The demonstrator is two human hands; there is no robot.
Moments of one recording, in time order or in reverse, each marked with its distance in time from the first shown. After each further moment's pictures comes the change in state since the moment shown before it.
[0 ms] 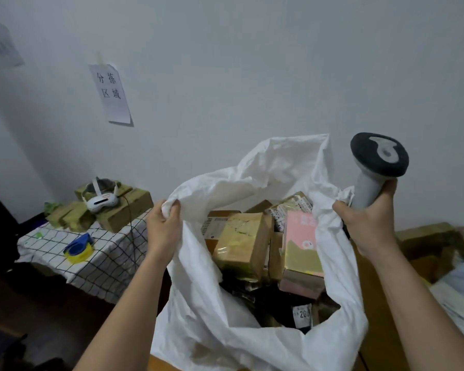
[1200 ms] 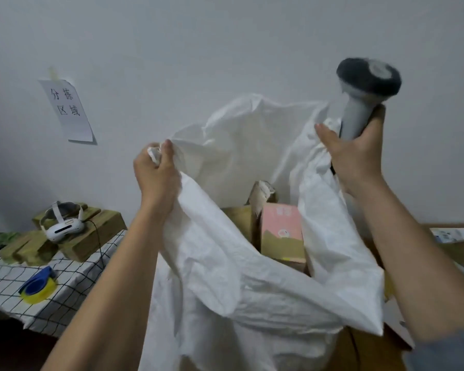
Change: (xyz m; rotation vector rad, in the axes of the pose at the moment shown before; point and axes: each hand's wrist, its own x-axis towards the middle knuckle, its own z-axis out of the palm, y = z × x) left_hand 0.064 0.115 0.087 -0.036 0.046 0.315; right_hand 0.101 -0.080 0.009 0.078 0.162 -0.156
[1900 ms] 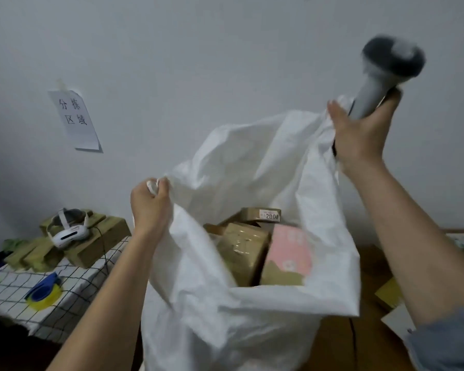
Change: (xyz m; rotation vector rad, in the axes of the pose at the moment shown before) left_hand -0.009 -0.035 -0.027 0.202 -0.065 -0.078; right_hand 0.035 -0.012 0.014 0.053 0.153 -0.076
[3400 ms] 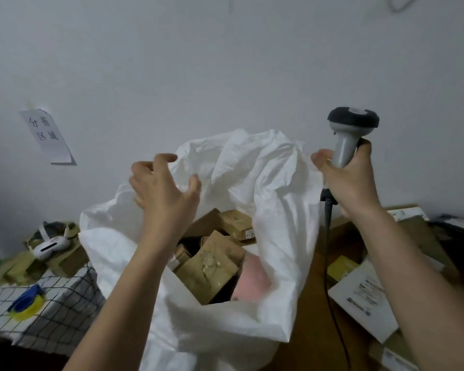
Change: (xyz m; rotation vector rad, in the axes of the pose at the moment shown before) left_hand -0.171 0.159 0.062 0.308 -0.080 0.240; right_hand -0.026 0.024 -0.198 -0.110 -0.168 0.342
